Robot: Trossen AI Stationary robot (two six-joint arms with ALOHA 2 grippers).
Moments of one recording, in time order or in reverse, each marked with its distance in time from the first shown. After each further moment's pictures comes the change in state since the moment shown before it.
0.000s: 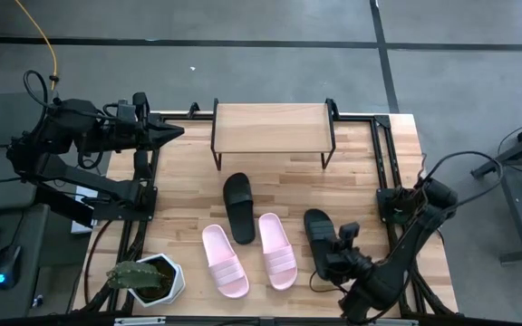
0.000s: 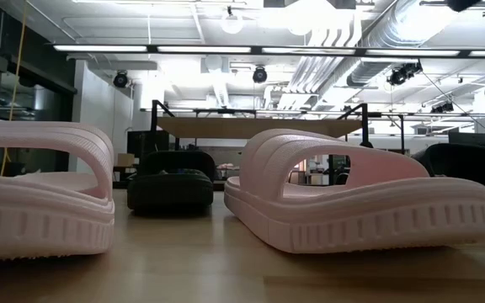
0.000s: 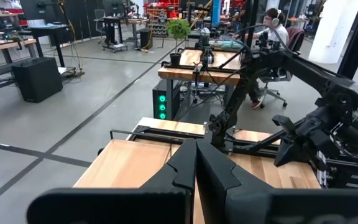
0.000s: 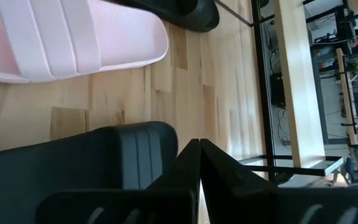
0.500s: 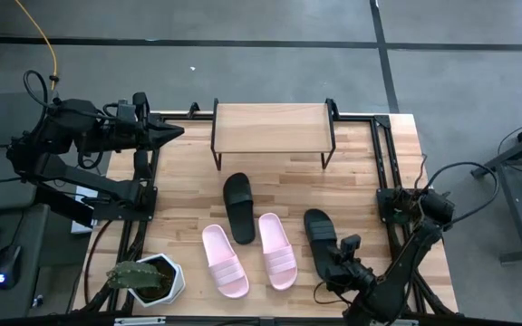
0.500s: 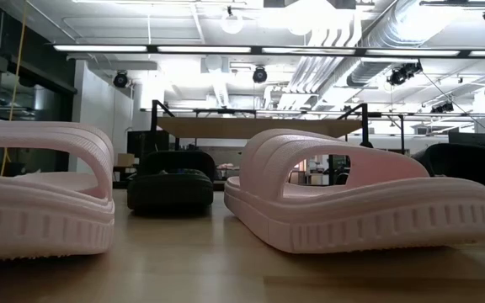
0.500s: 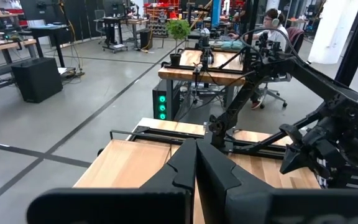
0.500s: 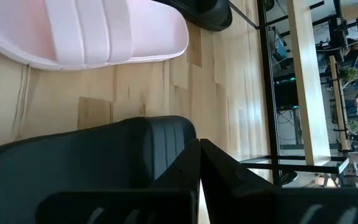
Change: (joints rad) left arm 0.000 0.000 0.000 0.002 0.000 0.000; right arm 0.066 0.095 0.000 0.000 0.003 0.079
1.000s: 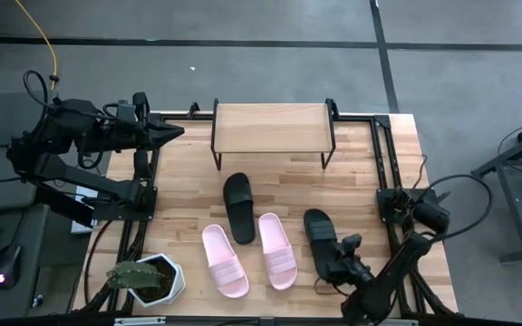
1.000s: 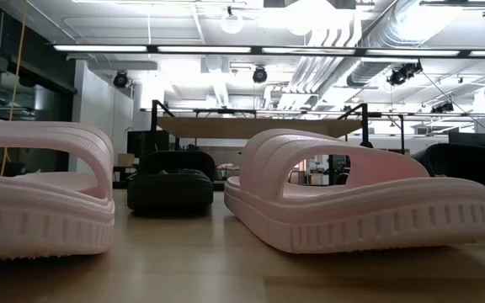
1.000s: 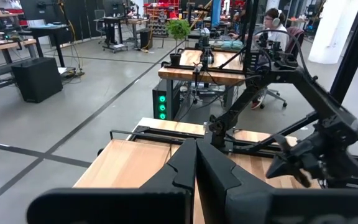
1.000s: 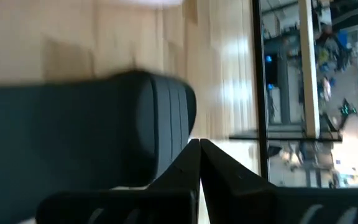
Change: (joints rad) left arm 0.000 0.000 0.000 0.000 0.000 0.000; right arm 0.004 0.075 -0.174 0.002 -0.036 0.148
